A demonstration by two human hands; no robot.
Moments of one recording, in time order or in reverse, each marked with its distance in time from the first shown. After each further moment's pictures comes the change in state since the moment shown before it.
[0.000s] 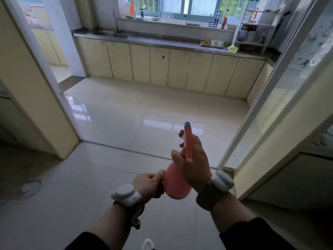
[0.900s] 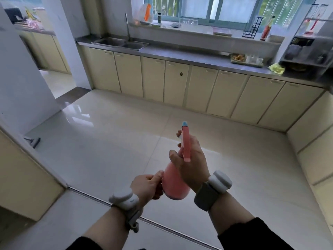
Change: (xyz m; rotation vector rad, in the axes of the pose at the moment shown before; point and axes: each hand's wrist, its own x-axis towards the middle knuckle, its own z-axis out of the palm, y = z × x) left_hand 0.561 0.312 -0.076 -0.107 0.121 -0.025; right_hand 0.643 0.073 0.173 0.100 -0.112 -0.076
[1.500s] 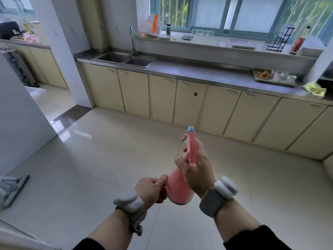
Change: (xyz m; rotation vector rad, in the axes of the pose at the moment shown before) left_hand 0.347 0.191 -0.098 0.051 -0.033 0.012; right_hand 0.375 0.019 0.144 0.047 0.048 -0.030
